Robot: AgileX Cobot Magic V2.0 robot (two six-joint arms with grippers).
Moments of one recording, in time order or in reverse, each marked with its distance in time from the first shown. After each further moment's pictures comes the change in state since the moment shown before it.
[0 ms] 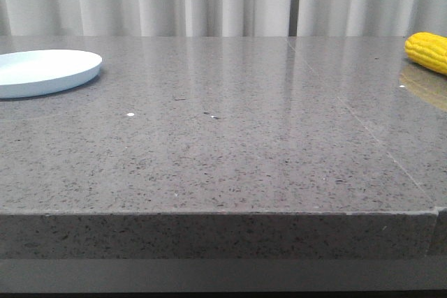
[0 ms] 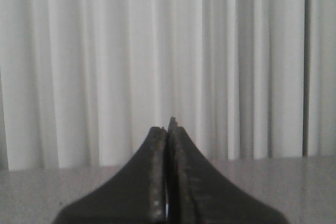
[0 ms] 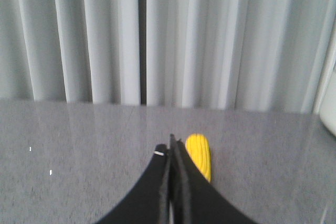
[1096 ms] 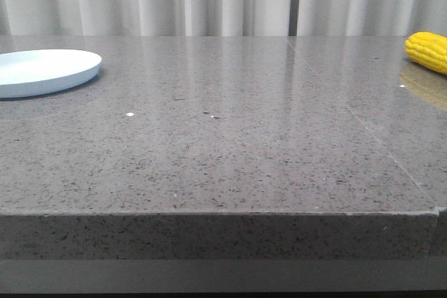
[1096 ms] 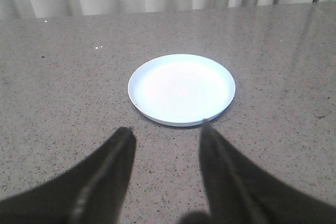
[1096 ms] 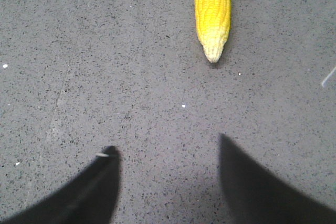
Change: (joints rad) left arm 0.000 0.255 -0.048 0.000 0.331 0.000; right arm 0.000 0.414 -0.039 0.000 0.233 0.000
